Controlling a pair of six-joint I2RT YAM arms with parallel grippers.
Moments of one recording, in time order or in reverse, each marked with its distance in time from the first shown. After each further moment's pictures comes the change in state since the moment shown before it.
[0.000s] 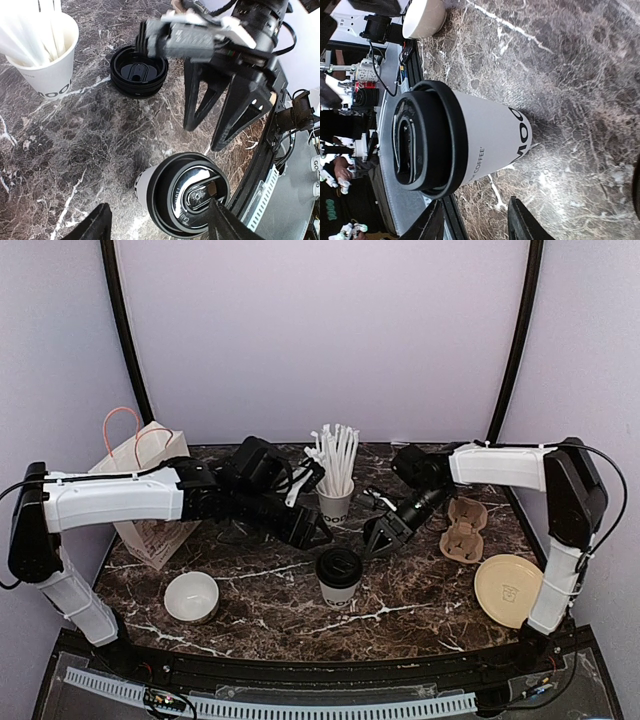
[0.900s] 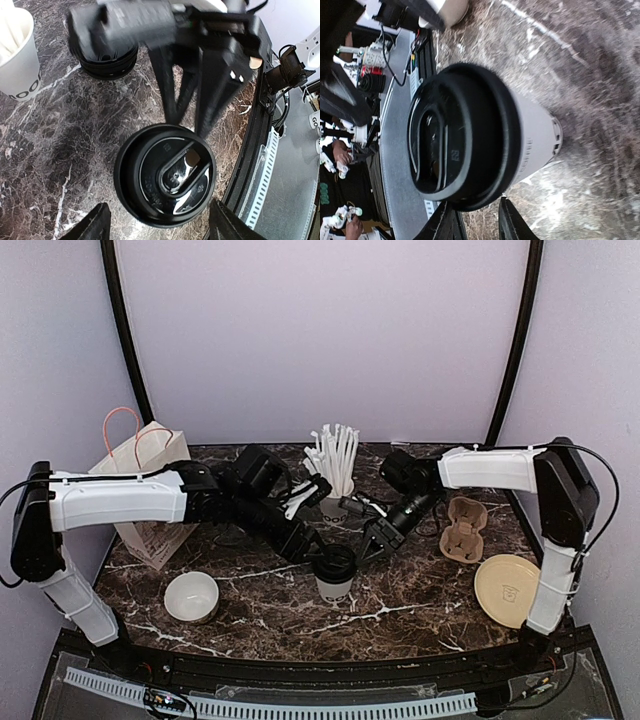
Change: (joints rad) left arm 0.013 0.013 -0.026 -0.026 0.145 0.190; right arm 0.055 0.024 0.010 0.020 -0.035 -0.058
